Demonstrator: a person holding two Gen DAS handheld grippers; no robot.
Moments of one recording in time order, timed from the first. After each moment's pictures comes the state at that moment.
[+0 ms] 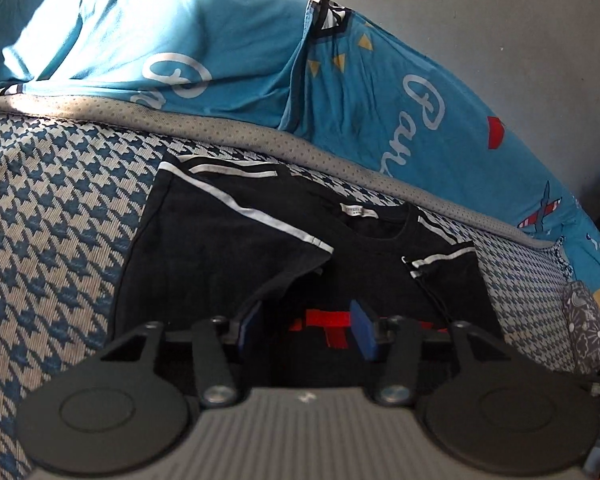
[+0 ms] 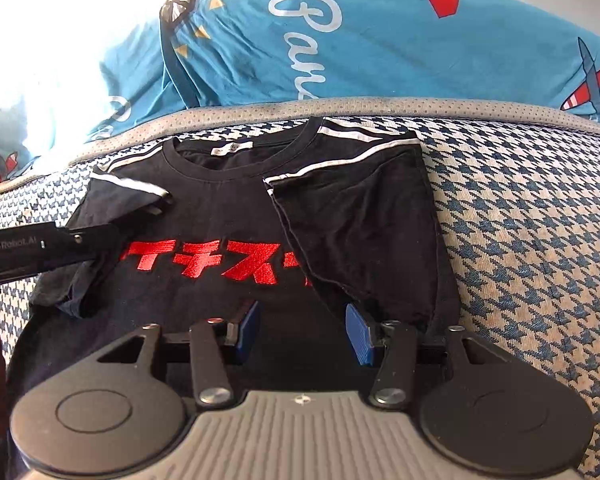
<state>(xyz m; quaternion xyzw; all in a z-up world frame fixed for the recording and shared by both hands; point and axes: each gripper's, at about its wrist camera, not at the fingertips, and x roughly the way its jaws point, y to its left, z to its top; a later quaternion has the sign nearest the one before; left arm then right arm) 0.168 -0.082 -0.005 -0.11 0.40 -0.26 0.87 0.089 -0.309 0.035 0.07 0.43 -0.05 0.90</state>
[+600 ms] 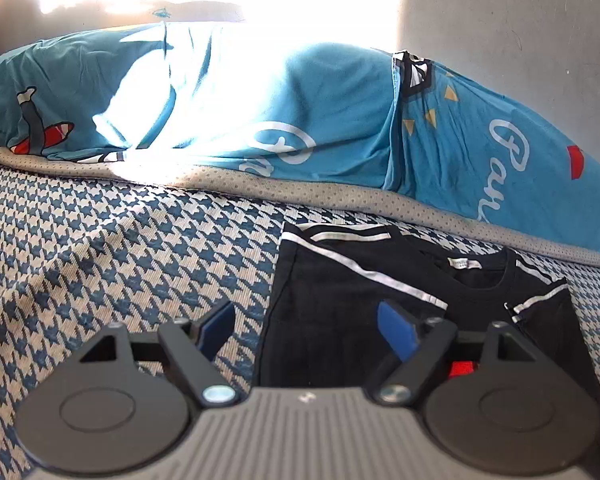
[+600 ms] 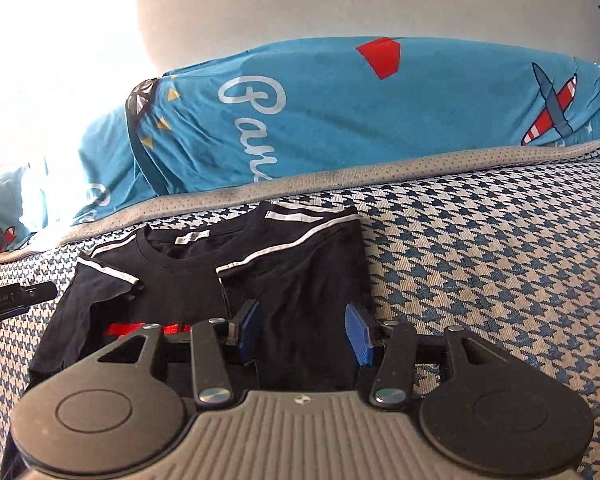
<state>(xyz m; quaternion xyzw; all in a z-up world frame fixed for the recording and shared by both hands) 0.181 -0.053 0.010 -0.04 0.37 -0.12 0.92 0.082 -0.363 0.058 0.10 0.35 -0.07 0.93</state>
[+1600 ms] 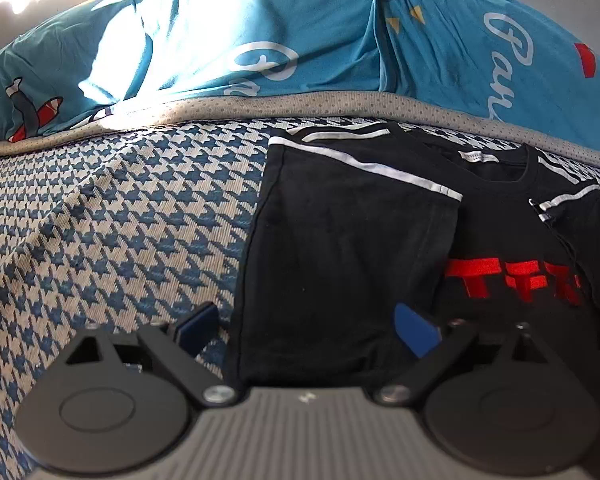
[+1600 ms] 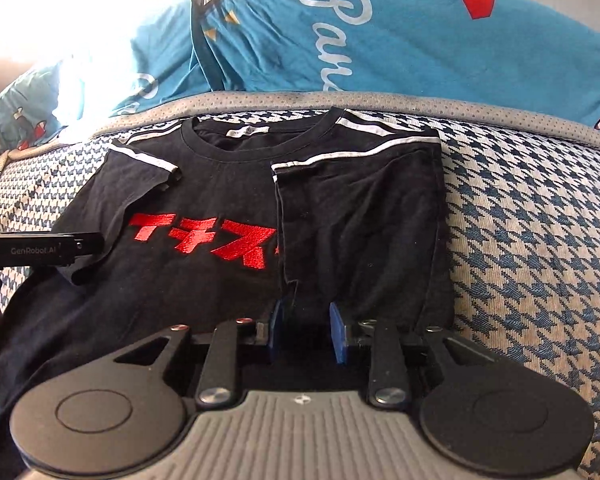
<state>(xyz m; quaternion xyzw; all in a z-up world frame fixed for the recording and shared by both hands) 0.162 -0.081 -0.025 0.04 0.45 -0.10 0.89 0.086 -0.333 0.017 0.04 0.43 0.02 0.90</state>
